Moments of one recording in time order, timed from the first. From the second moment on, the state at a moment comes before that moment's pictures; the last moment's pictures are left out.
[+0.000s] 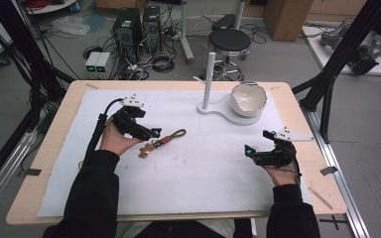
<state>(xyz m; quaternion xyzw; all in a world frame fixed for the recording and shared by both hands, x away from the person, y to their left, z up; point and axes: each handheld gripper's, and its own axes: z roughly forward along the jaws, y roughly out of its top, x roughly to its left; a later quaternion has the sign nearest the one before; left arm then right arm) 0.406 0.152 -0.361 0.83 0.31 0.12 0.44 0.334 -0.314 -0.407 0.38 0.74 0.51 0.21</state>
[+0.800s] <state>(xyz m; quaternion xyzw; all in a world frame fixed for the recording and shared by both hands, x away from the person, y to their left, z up) 0.422 0.118 -0.394 0.88 0.30 0.09 0.37 0.333 -0.312 -0.409 0.38 0.75 0.50 0.22</state>
